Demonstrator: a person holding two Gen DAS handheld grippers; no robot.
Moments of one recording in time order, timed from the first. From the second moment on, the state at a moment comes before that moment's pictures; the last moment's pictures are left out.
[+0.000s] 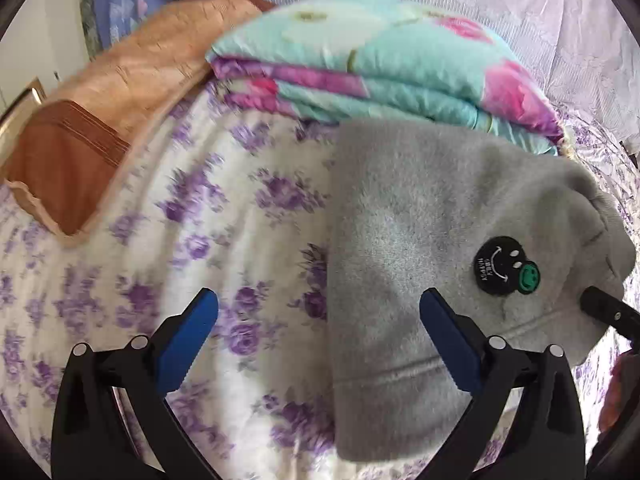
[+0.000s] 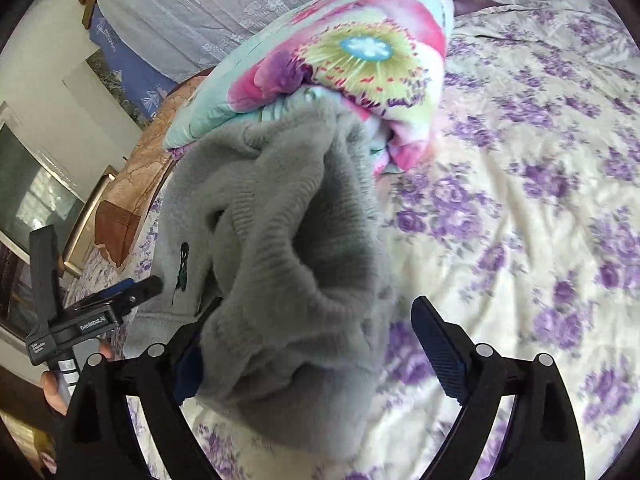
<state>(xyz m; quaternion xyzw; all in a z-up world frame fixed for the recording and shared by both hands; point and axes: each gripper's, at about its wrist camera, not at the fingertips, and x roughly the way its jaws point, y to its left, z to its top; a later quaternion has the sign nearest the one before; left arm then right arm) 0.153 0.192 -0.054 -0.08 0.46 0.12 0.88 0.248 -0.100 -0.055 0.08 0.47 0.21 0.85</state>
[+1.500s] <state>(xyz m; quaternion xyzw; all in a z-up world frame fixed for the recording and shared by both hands) 0.028 0.077 0.005 -0.04 0.36 0.10 0.93 0.107 -0.107 0.010 -0.02 0.27 0.11 0.96</state>
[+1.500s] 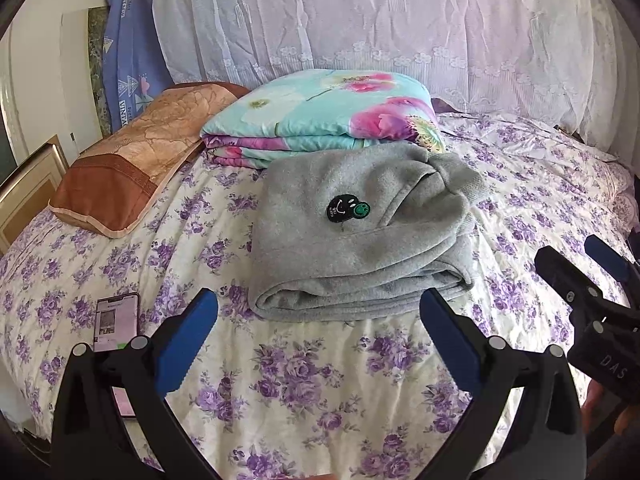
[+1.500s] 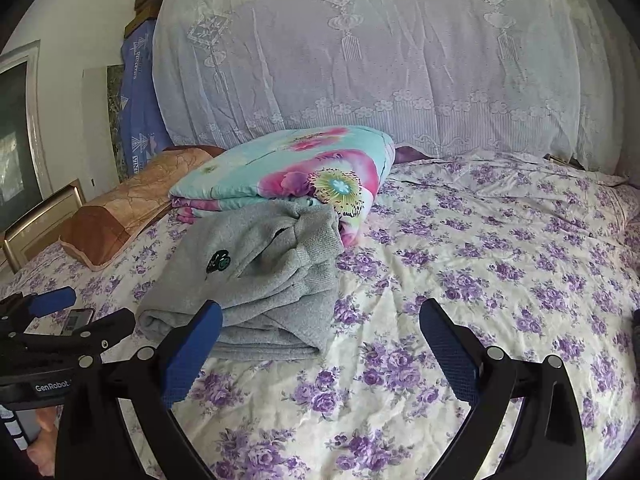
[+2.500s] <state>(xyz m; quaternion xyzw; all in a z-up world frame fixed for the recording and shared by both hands) 0.026 0.070 0.001 -0.04 0.35 0.10 0.93 0.108 -0.106 0.001 -0.02 0.27 0.11 0.96</state>
